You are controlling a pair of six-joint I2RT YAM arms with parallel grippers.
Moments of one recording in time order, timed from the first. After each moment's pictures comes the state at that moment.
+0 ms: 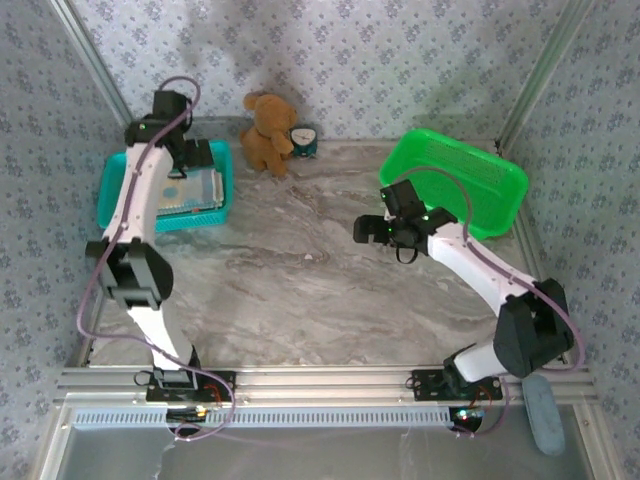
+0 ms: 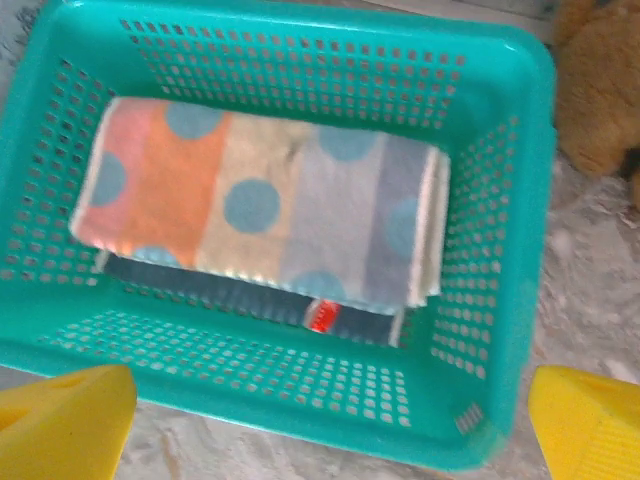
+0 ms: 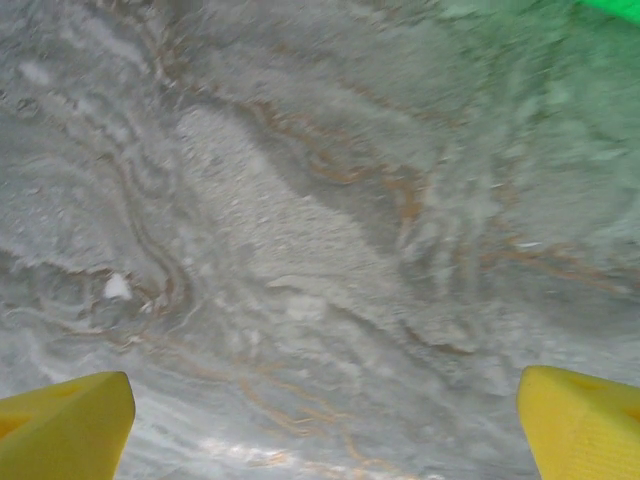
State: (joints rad) left arm -0.08 1.79 1.89 -1.09 -0.28 -0.29; right arm 0.46 1.40 1.07 -0.63 0.03 0.46
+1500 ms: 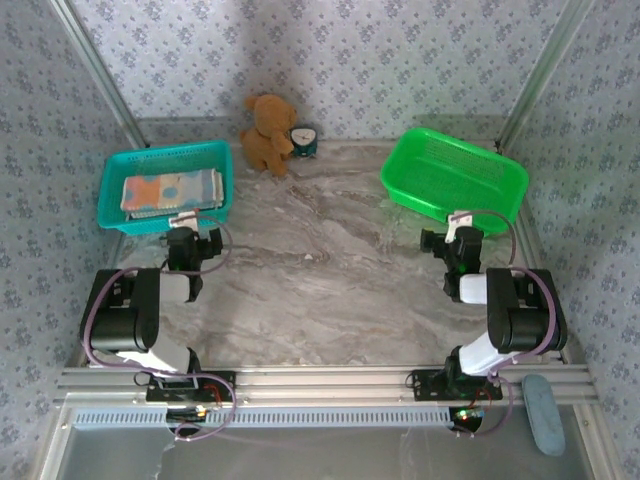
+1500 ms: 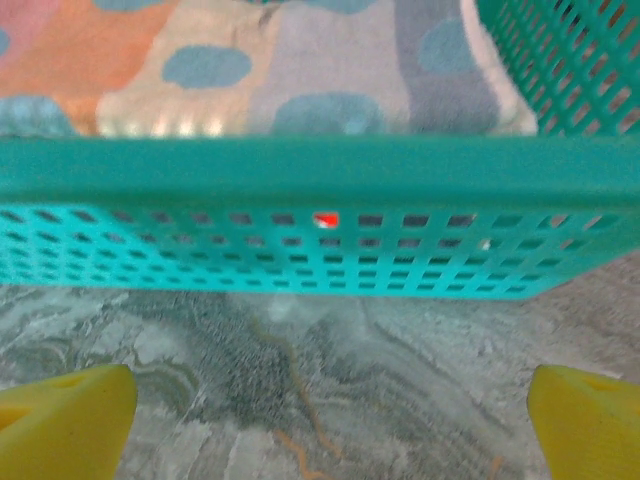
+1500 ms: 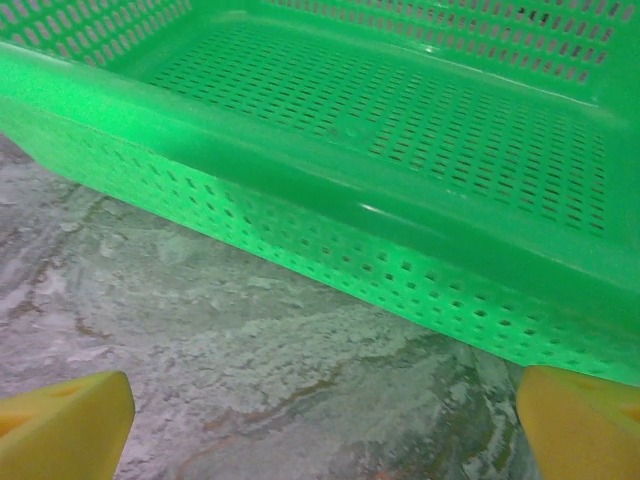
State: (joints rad) left arm -0.01 1.54 0.40 0.69 -0.20 -0.06; right arm -0.04 1.53 0.38 0.71 0.07 -0.03
